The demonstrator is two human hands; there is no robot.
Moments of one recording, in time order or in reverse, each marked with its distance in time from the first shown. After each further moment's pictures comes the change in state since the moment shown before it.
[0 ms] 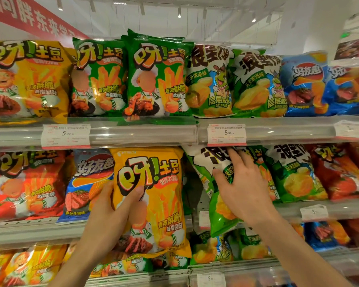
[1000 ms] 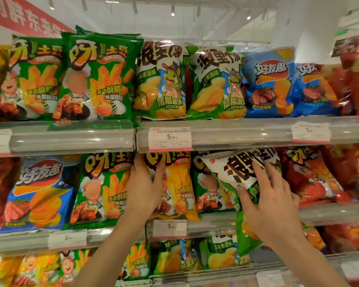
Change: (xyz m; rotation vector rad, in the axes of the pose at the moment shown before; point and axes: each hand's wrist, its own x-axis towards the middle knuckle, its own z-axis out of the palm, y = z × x) left_hand 0.061 0.010 0.192 0.388 0.115 0.192; right_hand 0.006 0.158 -0.049 -0.155 0.022 0.091
